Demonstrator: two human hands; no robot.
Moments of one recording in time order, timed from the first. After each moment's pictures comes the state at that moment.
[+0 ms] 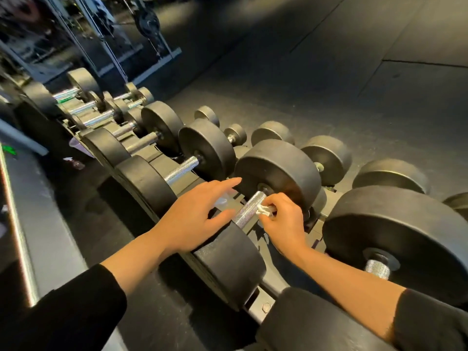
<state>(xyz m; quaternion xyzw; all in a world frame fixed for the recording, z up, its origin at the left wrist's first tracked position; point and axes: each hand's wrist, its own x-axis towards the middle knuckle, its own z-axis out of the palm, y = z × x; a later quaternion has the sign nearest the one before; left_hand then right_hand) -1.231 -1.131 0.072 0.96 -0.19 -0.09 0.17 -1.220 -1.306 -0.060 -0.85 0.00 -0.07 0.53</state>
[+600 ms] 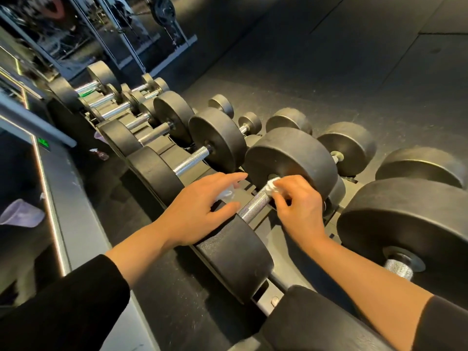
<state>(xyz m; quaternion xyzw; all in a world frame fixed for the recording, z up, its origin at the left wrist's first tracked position) -1.231 -1.134 0.071 0.96 -0.17 -0.10 0.18 -1.211 -1.316 -0.057 -0.82 -0.05 -0.19 0.53</state>
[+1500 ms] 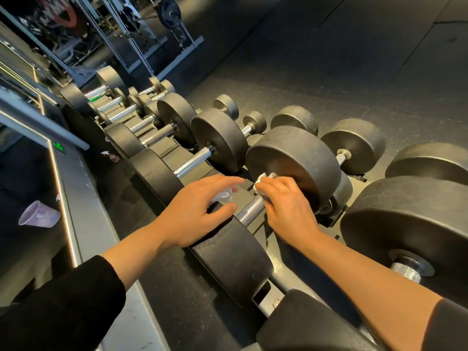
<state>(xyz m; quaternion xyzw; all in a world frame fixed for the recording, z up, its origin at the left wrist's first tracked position) -1.231 -1.136 0.072 0.97 -0.16 -0.10 0.17 -1.207 -1.308 -0.054 -0.89 -0.18 -0.10 0.40</state>
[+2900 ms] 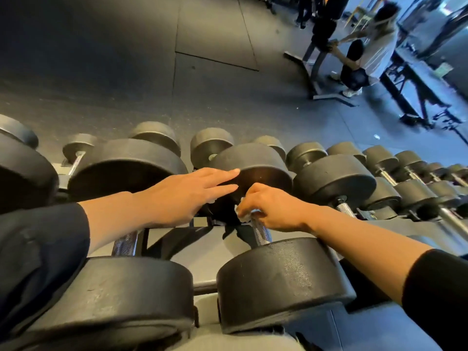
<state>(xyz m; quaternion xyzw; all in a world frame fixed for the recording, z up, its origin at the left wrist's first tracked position) -1.008 -1.073 0.004 0.66 -0.74 -0.09 0.07 -1.166 -1.237 0.027 -0.96 0.05 0.22 0.14</state>
